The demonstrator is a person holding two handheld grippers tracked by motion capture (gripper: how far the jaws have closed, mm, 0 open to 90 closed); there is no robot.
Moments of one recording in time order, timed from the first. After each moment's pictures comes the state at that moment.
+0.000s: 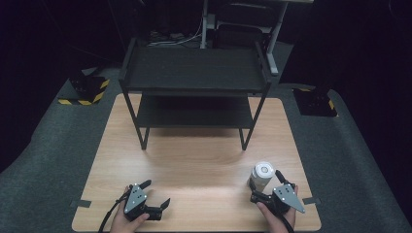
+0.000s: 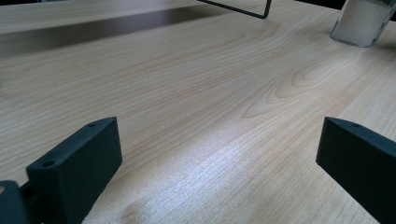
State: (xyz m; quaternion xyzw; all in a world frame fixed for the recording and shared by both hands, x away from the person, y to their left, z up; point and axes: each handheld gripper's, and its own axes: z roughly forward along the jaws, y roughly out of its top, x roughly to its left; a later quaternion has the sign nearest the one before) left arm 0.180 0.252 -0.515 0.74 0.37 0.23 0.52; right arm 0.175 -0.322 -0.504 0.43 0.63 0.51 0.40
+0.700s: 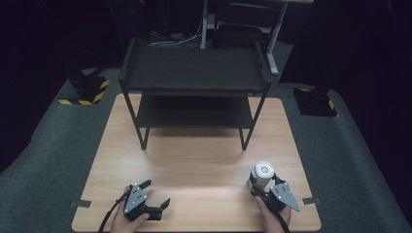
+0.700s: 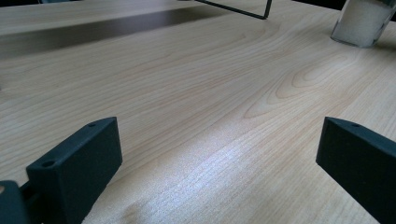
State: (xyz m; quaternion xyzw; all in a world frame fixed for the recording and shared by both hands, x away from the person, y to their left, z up) left arm 0.179 0.252 -0.515 0.73 0.37 0.23 0.52; right arm 0.183 -0.315 -0.525 0.43 0.61 0.53 0.41
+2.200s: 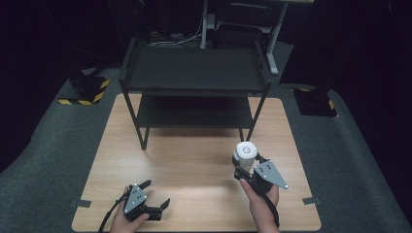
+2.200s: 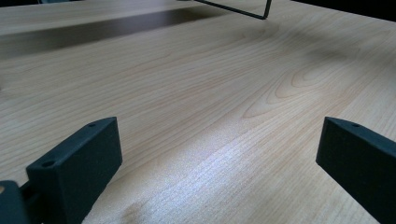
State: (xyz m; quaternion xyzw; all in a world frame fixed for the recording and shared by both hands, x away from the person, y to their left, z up) left arm 0.179 0.252 -0.515 0.73 0.37 0.23 0.52; right arm 0.216 -0.268 -0.441 0.39 0.64 0.55 0.37
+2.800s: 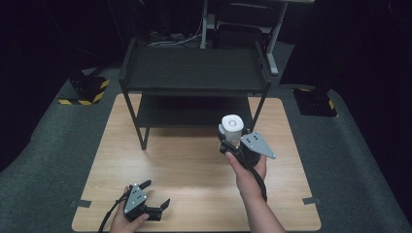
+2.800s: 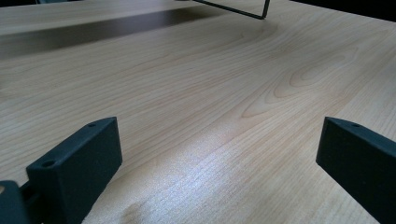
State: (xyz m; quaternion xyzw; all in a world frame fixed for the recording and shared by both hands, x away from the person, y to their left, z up) left arm 0.179 0.253 -0.515 0.74 0.37 0.23 0.52; right arm 0.264 -0.227 -0.382 0.37 0.63 0.57 0.37
